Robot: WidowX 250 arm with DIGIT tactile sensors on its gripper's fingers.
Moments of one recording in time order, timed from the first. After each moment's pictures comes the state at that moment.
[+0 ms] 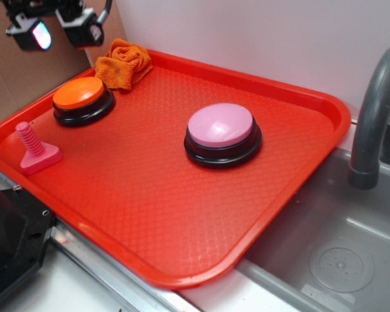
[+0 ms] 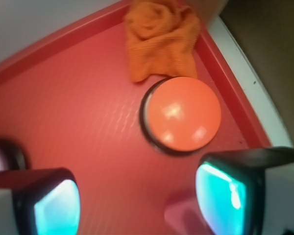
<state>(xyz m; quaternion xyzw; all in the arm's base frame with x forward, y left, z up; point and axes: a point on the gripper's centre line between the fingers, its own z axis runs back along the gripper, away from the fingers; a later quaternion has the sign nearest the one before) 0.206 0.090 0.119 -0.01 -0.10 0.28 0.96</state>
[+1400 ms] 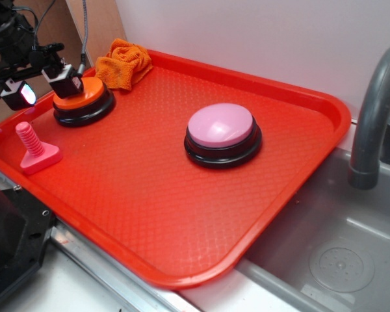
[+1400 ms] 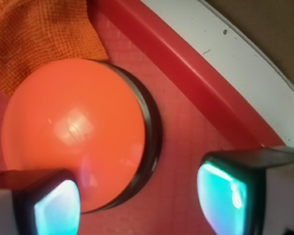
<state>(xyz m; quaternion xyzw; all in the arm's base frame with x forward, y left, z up) 0.184 0.144 0.051 -0.05 -0.08 0.35 0.93</state>
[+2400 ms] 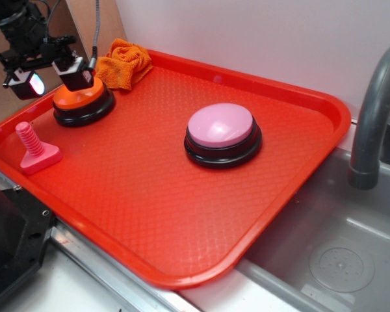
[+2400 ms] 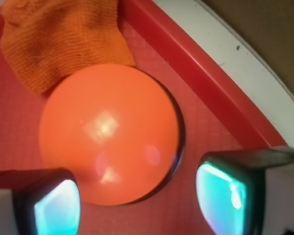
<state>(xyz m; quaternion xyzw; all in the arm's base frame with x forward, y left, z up) 0.201 0.118 0.065 -0.02 -0.09 0.32 0.94</state>
